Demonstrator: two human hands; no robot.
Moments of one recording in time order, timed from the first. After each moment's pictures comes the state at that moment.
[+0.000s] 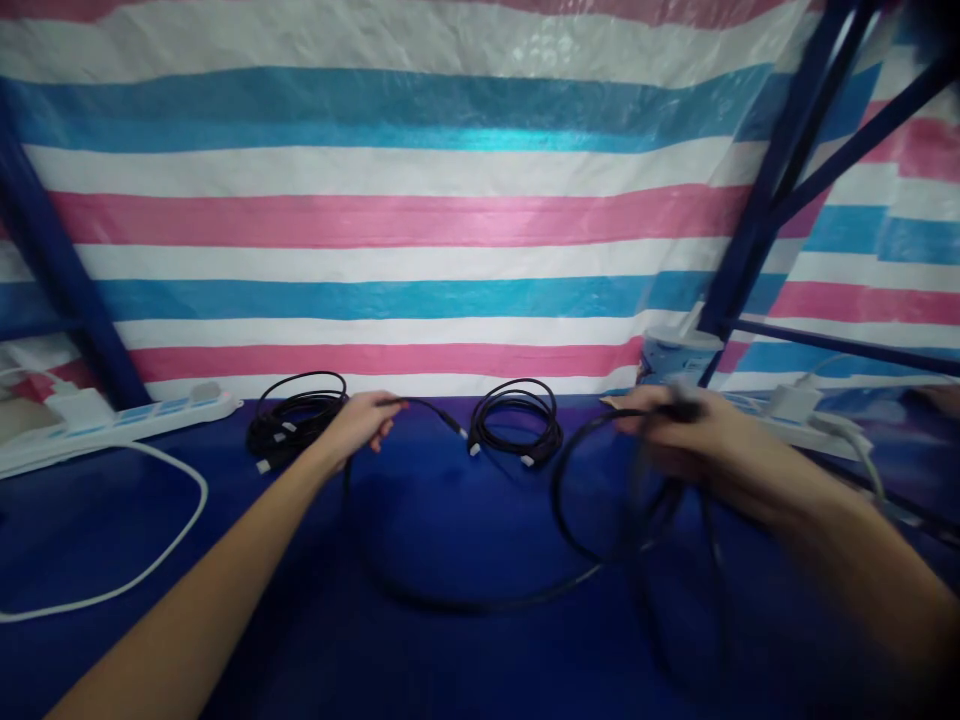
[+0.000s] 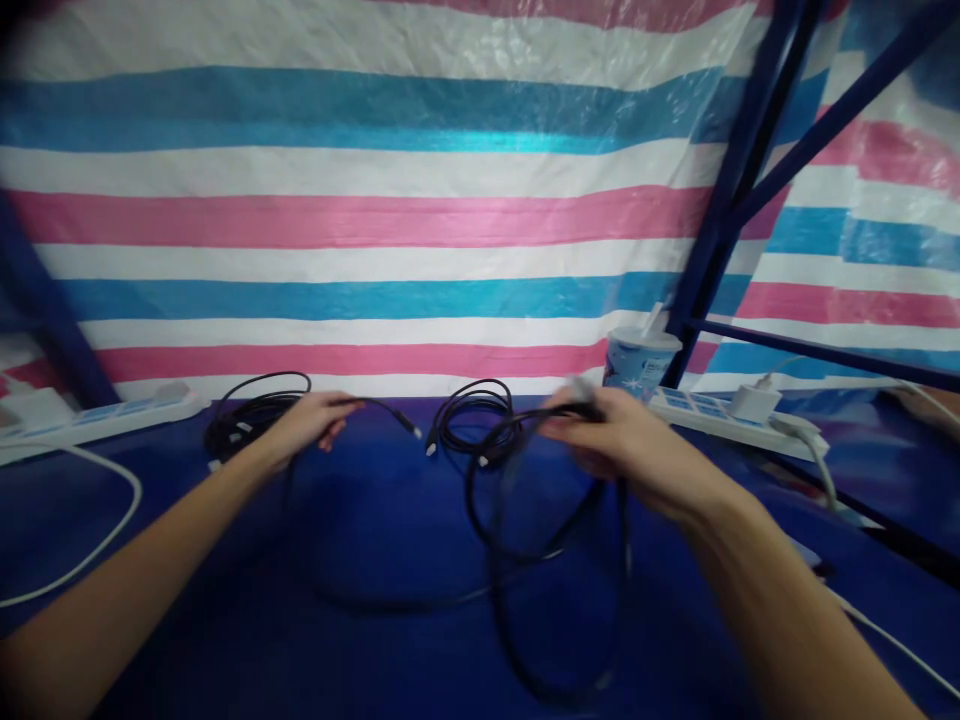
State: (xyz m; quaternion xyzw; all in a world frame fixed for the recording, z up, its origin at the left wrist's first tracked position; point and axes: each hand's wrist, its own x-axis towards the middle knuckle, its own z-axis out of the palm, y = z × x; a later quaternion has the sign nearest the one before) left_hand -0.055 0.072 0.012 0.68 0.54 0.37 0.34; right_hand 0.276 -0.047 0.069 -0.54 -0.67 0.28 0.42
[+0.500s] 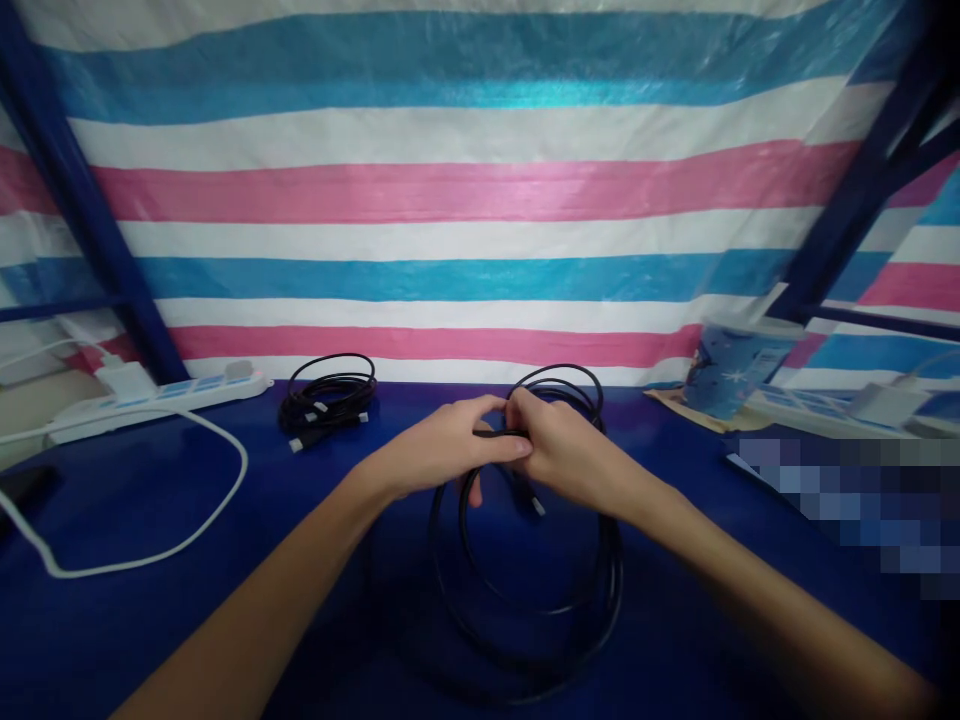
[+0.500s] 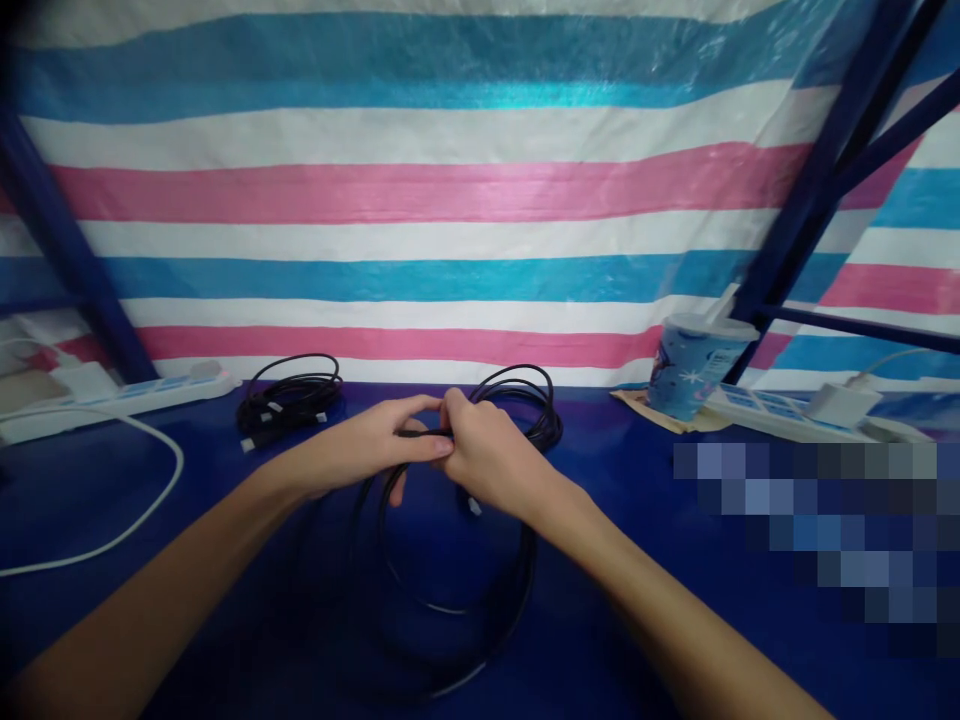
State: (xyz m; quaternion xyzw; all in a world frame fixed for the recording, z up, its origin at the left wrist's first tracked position) left_hand -0.018 0.004 0.034 0.78 0.35 0.25 0.46; right_hand 0.151 0.004 0.027 -0.47 -0.85 0.08 0.24
